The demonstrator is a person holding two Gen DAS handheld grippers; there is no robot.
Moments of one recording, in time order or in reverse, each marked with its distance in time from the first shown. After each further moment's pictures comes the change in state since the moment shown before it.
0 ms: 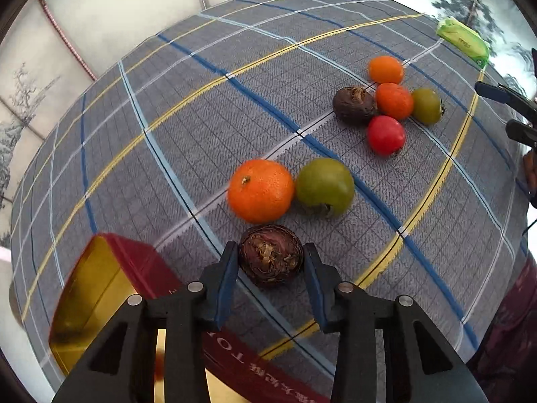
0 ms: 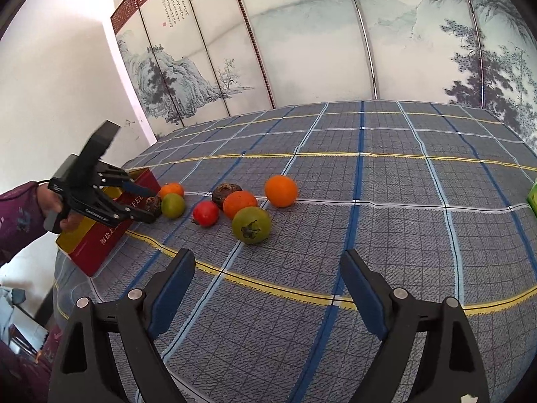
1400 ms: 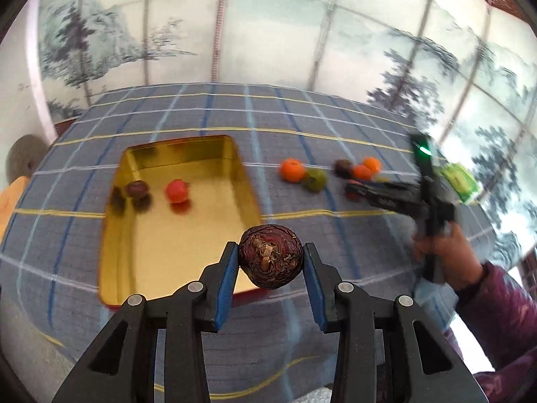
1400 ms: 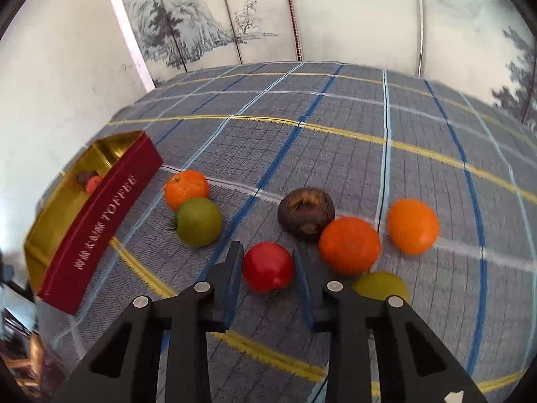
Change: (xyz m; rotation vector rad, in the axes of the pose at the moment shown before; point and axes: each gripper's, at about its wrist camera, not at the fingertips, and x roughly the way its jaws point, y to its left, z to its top) left arm -0.163 -0.034 -0.170 -0.605 -0.387 0.071; right arm 0.122 0.080 0.038 -0.061 0.228 -0.028
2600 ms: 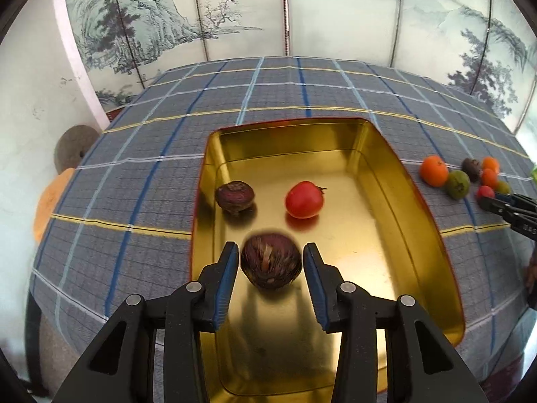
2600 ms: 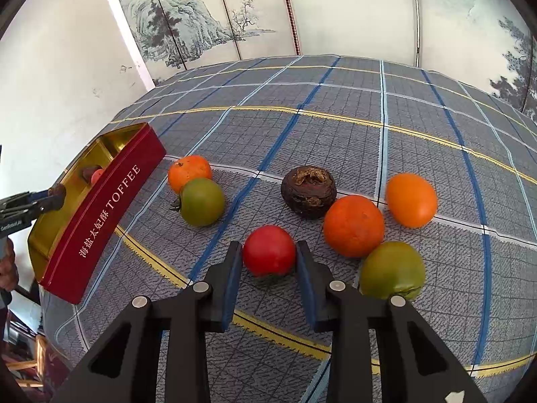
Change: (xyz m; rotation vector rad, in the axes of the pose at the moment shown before) left arm 0.085 0.094 0.028 -0.006 0.089 0.287; right arm 0.001 0.005 -0.005 0.000 0.020 -0.001
